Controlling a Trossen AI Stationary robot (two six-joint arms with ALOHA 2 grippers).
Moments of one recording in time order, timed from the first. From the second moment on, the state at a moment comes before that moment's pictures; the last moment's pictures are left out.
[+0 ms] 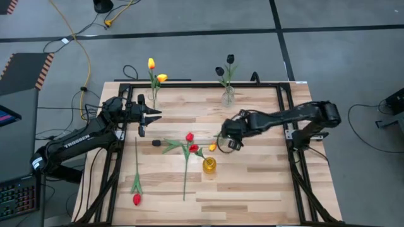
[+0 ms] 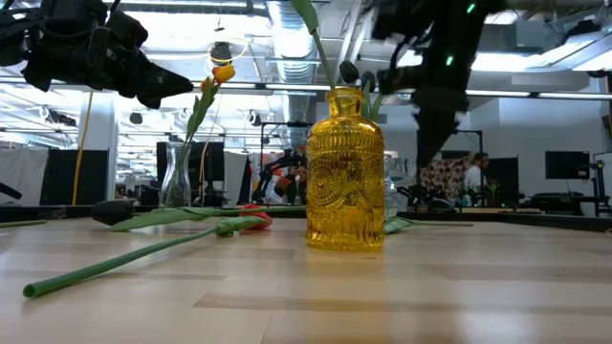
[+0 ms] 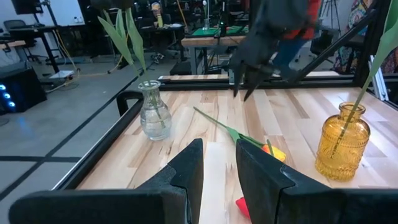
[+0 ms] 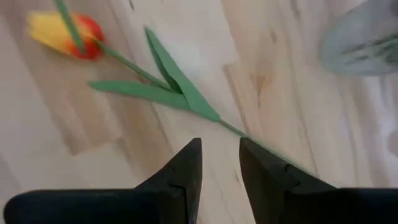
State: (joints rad) left arm 0.70 0.50 0.24 0.15 0.56 0.13; right arm 0.02 1.60 1.14 -0.90 0.35 0.31
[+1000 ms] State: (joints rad) left arm 0.70 0.50 0.24 0.15 0.56 0.09; right arm -0.20 1.82 1.14 -0.78 0.12 -0.10
